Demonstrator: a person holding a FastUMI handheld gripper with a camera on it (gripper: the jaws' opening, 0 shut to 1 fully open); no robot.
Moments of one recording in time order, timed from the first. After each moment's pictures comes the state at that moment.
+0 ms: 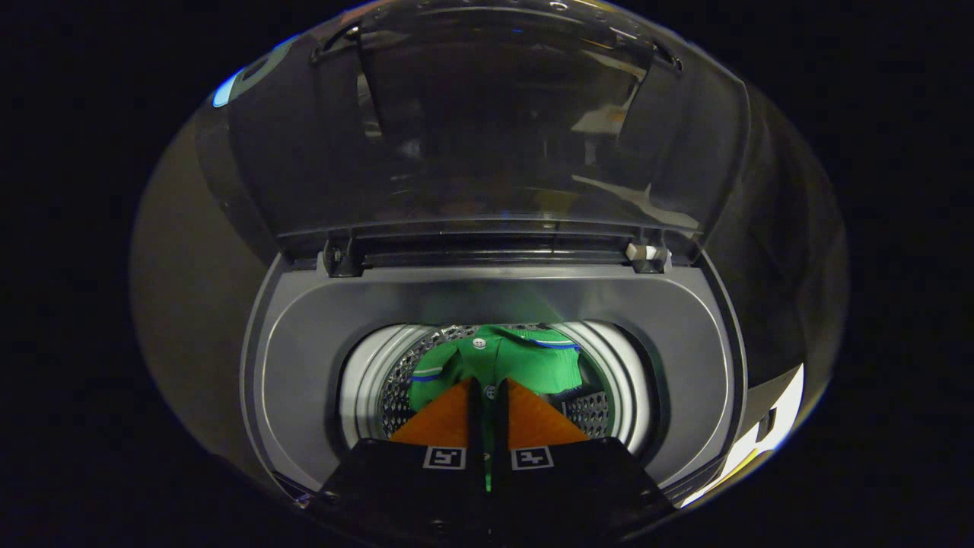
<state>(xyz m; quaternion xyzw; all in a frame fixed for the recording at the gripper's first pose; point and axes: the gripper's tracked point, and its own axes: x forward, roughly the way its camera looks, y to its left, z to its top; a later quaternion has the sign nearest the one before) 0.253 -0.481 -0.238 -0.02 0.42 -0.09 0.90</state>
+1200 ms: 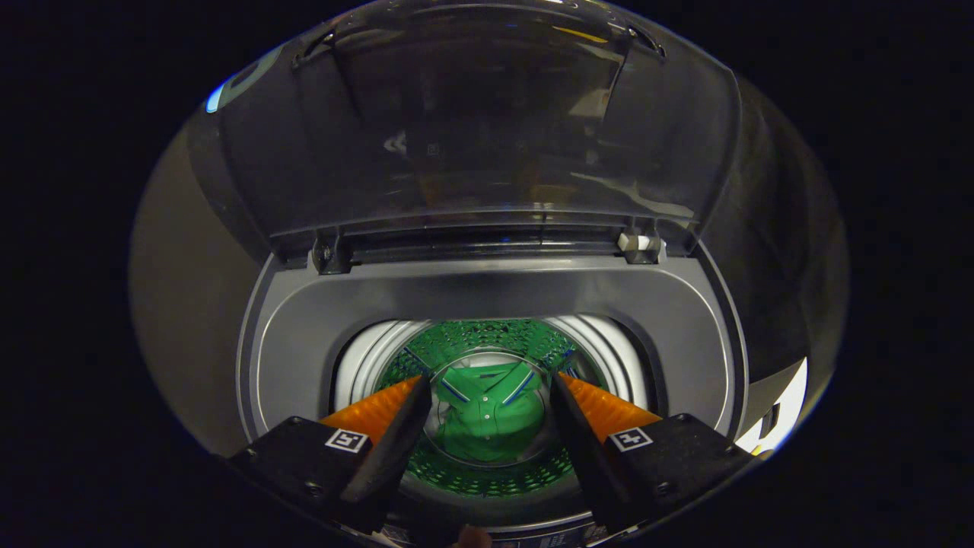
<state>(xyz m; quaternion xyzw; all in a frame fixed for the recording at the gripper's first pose) 0.248 -0.486 -0.230 0.00 0.41 -0.10 0.91</state>
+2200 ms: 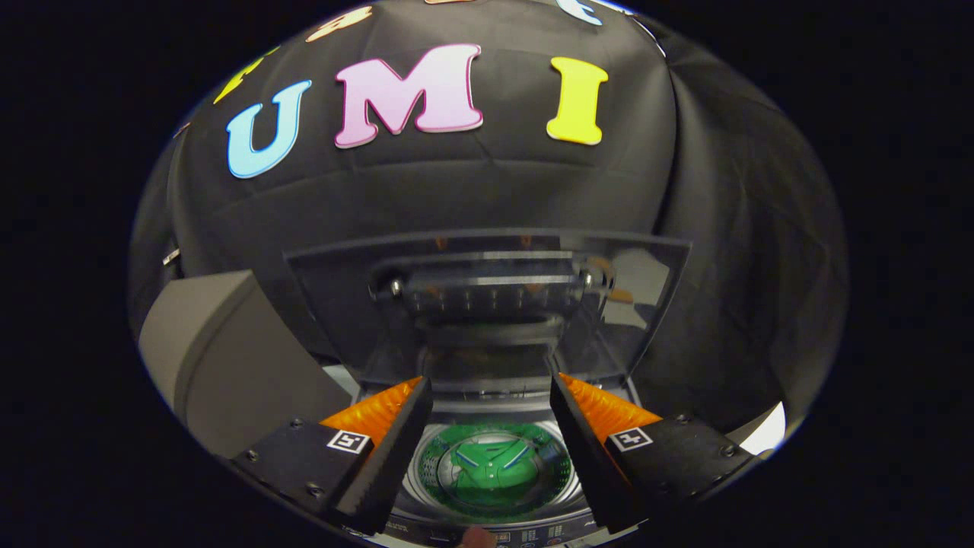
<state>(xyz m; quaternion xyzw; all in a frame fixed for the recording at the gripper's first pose) 0.286 -0.462 -0.013 -0.02 0.23 -0.07 0.97</state>
